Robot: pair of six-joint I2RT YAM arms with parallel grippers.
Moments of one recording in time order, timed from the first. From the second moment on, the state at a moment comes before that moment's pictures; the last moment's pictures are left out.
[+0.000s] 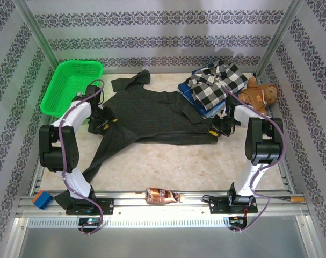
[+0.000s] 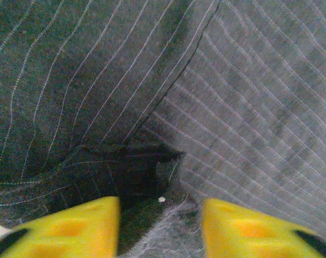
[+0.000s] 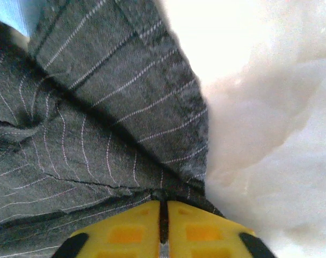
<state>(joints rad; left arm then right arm) 0.02 1.75 1.30 -0.82 0.26 -0.69 -0.06 1.84 1.15 -0.73 -0.38 0.49</state>
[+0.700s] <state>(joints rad) -0.03 1.15 1.03 -1.10 0.14 -0.68 0.15 1.42 1.00 -0.70 -0.42 0.40</state>
